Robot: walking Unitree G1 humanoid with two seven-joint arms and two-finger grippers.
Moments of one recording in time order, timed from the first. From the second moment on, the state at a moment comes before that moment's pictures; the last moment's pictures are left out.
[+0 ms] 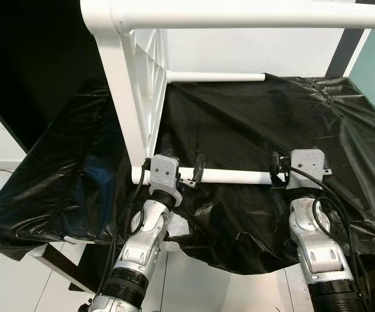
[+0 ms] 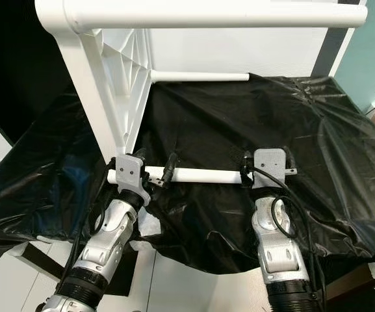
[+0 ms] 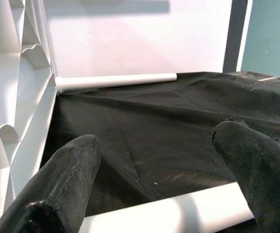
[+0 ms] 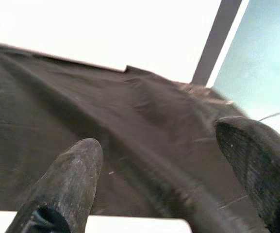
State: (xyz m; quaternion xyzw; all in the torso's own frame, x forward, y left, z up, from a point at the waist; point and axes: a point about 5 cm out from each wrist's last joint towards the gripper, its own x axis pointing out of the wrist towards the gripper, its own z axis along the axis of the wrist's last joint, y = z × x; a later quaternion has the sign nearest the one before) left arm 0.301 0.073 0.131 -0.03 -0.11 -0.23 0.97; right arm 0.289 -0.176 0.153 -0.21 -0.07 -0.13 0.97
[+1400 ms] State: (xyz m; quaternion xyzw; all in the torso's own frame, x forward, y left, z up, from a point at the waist) left arm 0.303 0.074 0.129 -0.02 -0.11 -0.22 0.97; right arm 0.298 -0.141 0.250 -0.52 -0.31 -0.14 0.78
